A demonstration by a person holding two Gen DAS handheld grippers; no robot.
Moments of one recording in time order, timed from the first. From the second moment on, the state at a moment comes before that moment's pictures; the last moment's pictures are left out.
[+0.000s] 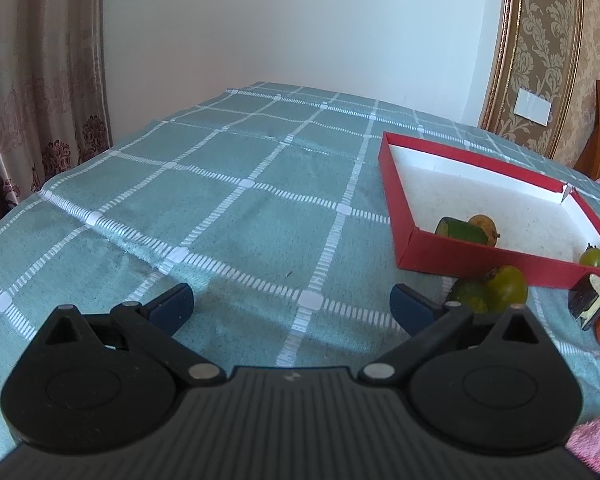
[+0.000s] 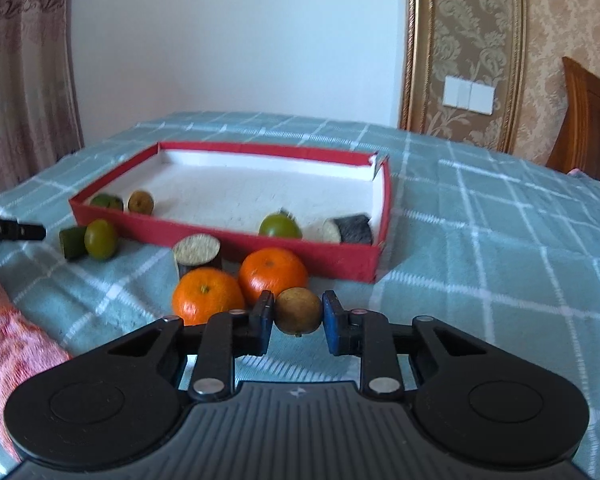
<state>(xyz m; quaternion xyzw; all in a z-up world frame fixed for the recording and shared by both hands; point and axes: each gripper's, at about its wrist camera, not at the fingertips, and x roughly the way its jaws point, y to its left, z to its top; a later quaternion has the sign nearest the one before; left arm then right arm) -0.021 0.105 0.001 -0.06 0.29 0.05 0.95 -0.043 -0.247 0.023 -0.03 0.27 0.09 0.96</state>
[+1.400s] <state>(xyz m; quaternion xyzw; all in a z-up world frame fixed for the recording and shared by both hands) -0.018 0.103 -0.001 -0.05 0.31 0.06 0.95 0.063 -0.235 0.031 0.02 0.29 0.05 0.96</state>
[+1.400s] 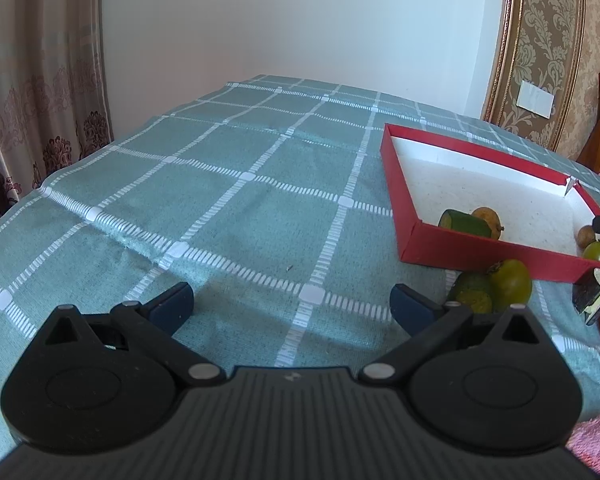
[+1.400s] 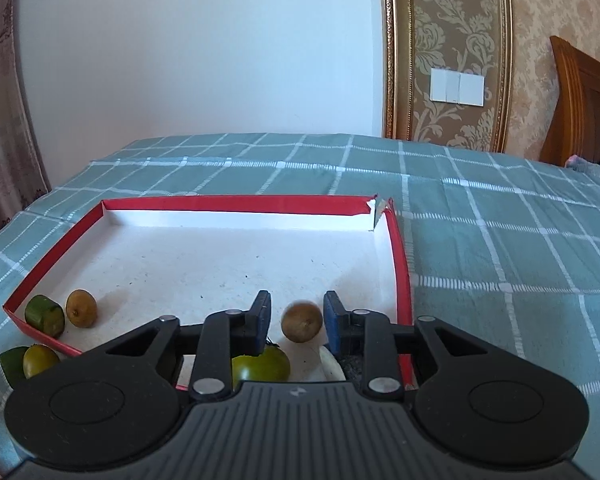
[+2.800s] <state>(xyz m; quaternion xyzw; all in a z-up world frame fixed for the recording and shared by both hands) -0.027 0.025 0.009 0.12 0.24 -0.06 0.96 -0.056 -0.333 0.001 0.22 0.20 0.01 0.95</state>
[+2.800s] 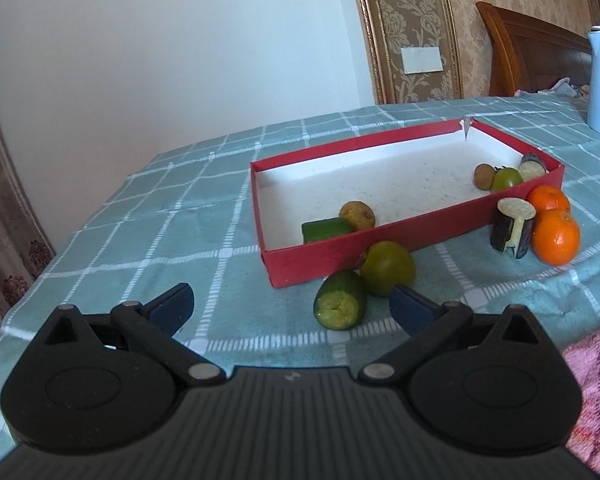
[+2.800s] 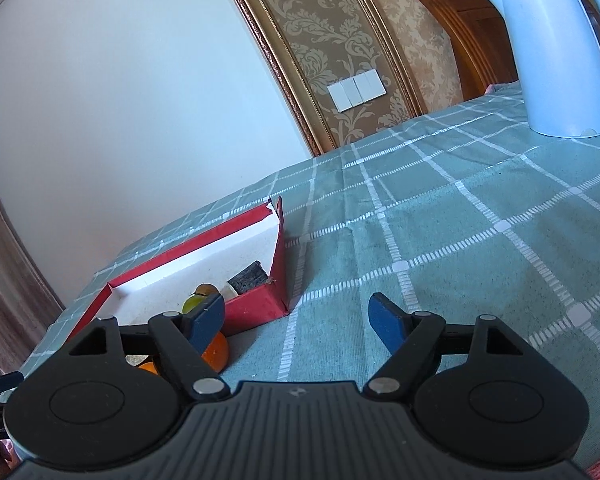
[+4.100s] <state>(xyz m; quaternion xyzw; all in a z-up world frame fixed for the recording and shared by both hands) -0.023 0.016 0.001 0.08 0.28 -0.08 0.95 -0.054 -0.335 -0.001 0.24 0.20 0.01 0.95</state>
